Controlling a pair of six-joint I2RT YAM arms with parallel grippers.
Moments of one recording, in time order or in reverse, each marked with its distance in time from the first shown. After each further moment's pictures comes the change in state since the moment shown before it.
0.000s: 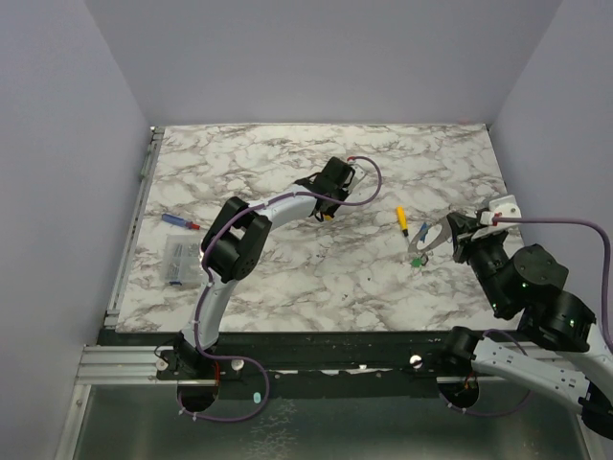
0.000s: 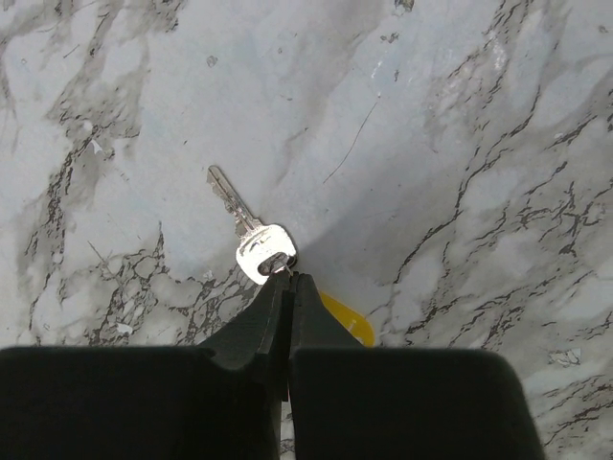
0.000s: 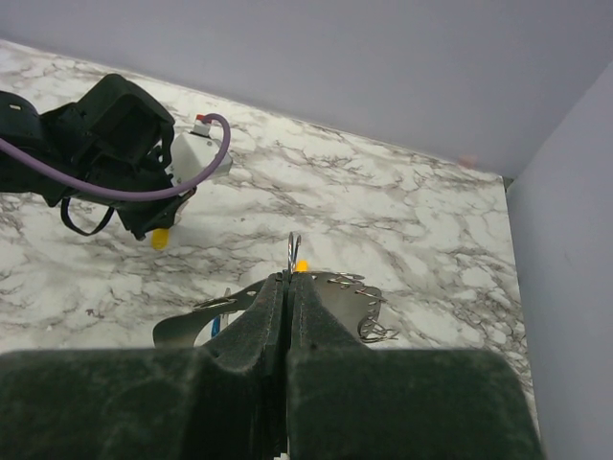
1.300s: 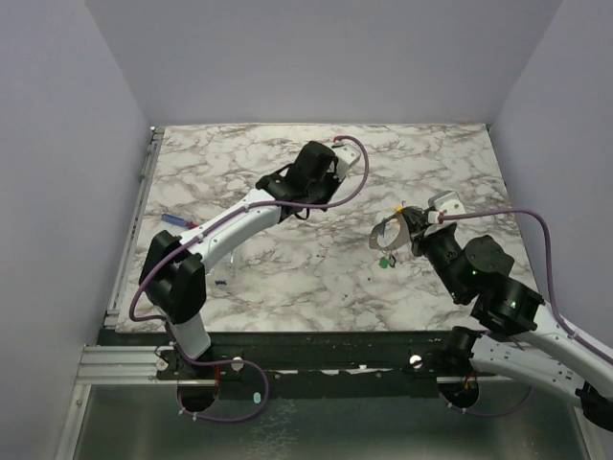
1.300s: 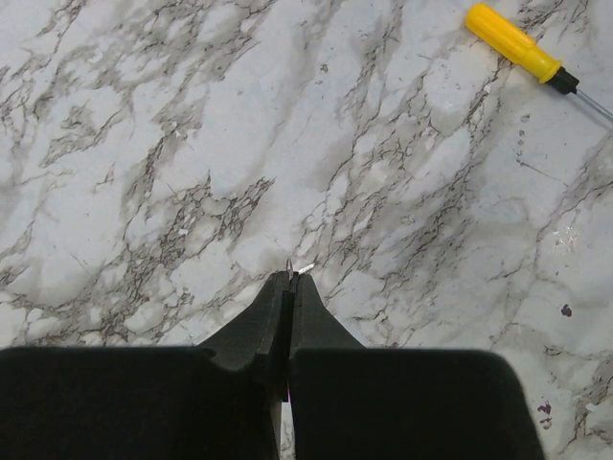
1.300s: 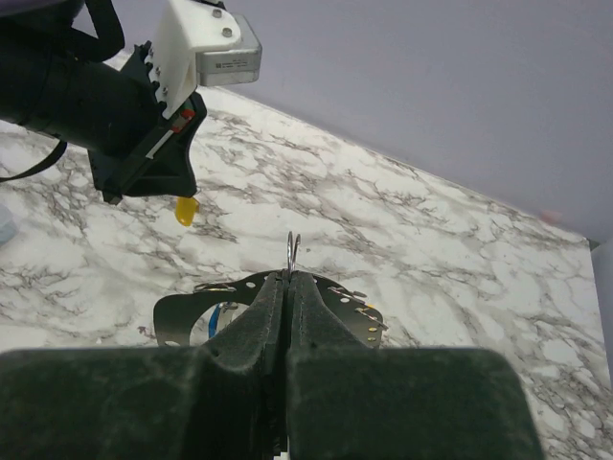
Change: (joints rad) left arm -0.040 -0.484 -0.191 -0.095 0.074 -0.057; right arm 0.000 0.129 -0.174 0.346 -0.157 -0.055
